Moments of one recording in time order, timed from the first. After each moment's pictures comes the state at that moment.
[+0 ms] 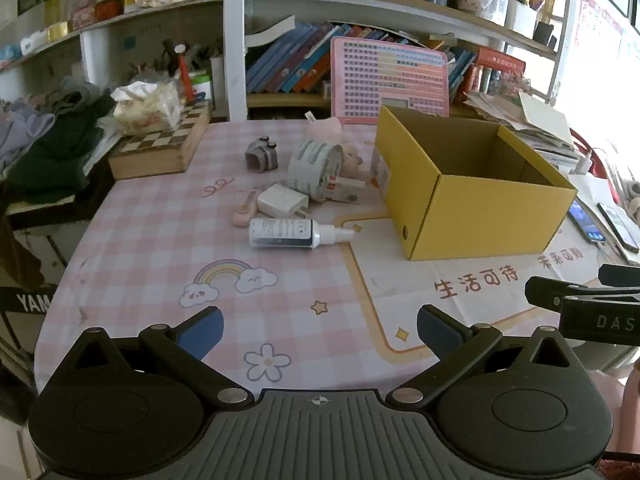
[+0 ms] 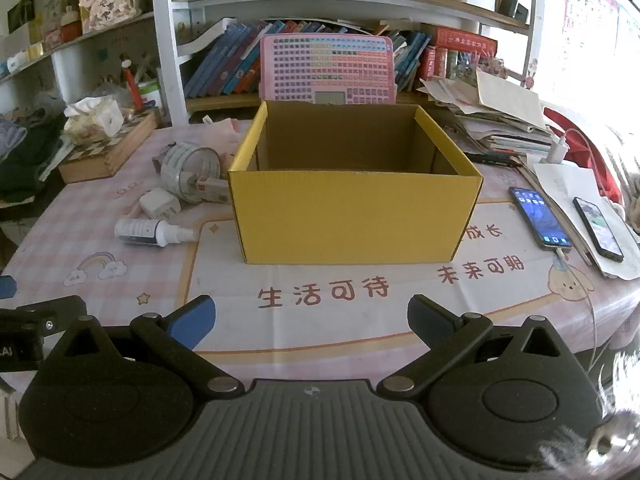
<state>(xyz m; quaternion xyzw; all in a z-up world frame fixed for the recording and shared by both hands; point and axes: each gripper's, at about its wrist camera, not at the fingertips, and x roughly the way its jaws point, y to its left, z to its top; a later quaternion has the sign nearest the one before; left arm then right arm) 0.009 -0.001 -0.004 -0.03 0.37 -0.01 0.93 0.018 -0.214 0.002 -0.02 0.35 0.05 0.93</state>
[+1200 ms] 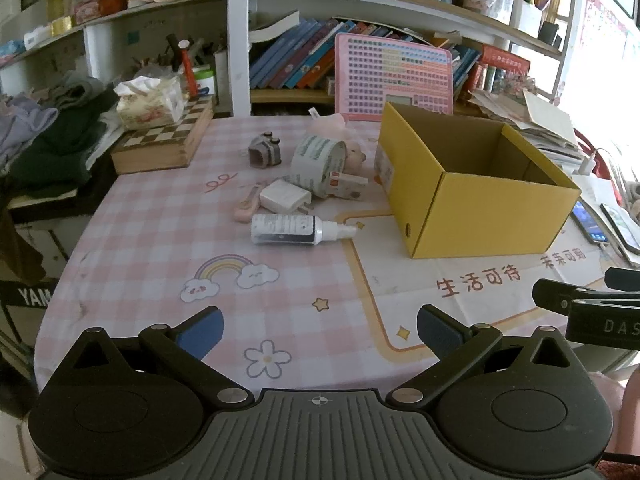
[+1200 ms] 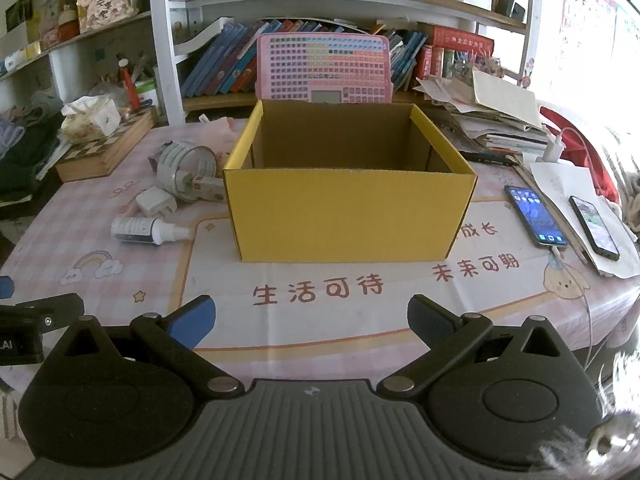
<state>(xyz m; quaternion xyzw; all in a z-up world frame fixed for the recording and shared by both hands) 0.010 -0.002 -0.004 -0.03 0.37 -0.01 0.93 0.017 -0.217 0.002 -0.02 0.36 0.05 0.93</state>
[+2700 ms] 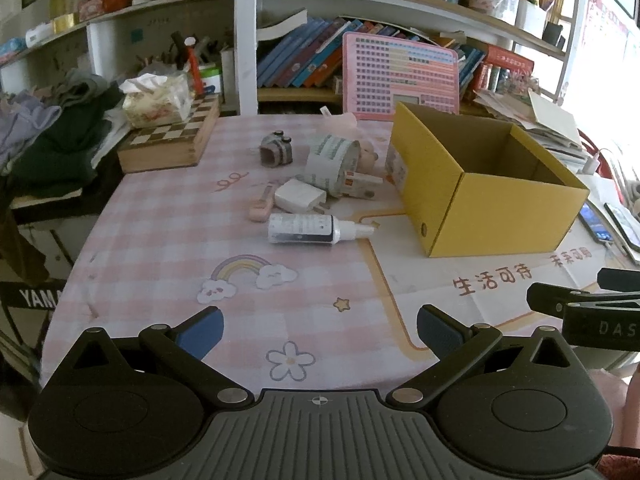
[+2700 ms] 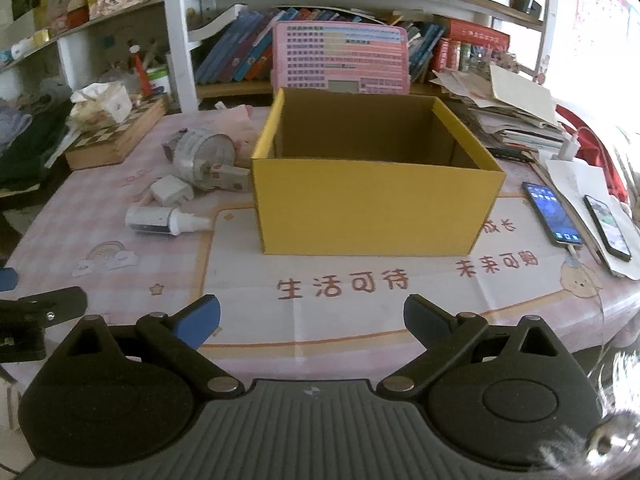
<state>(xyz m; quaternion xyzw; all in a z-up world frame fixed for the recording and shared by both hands) 0.012 0.019 -0.008 -0.03 0.37 -0.01 0.93 0.022 -0.192 -0.002 -0.02 0.37 0.06 0.93</state>
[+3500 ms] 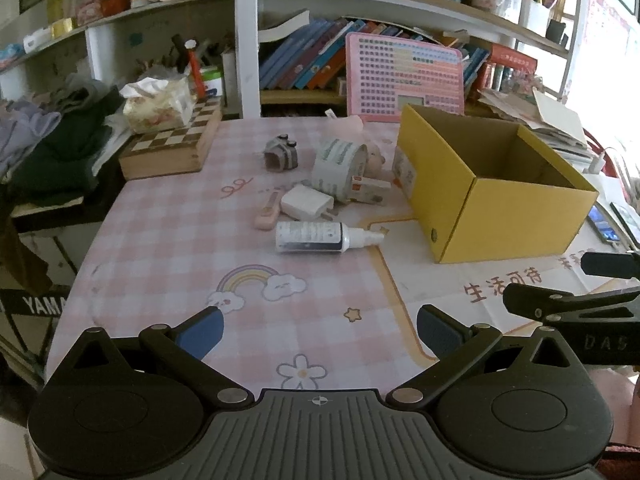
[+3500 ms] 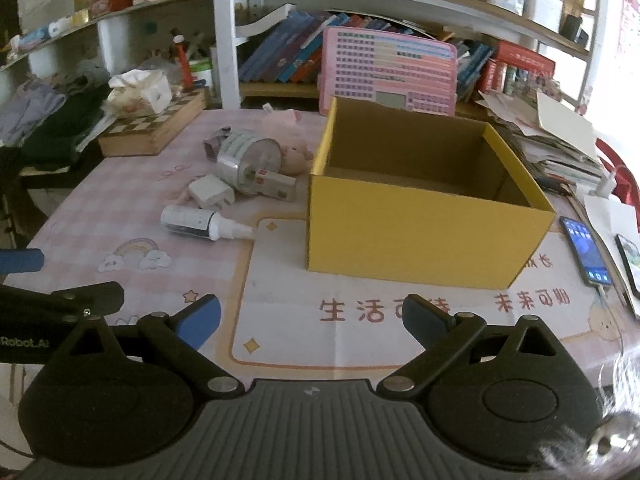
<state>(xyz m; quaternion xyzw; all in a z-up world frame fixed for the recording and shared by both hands) 0.024 0.026 -0.009 -0.02 0.37 -0.01 0.93 0.039 -0.161 0.001 -0.06 0.37 0.12 0.92</state>
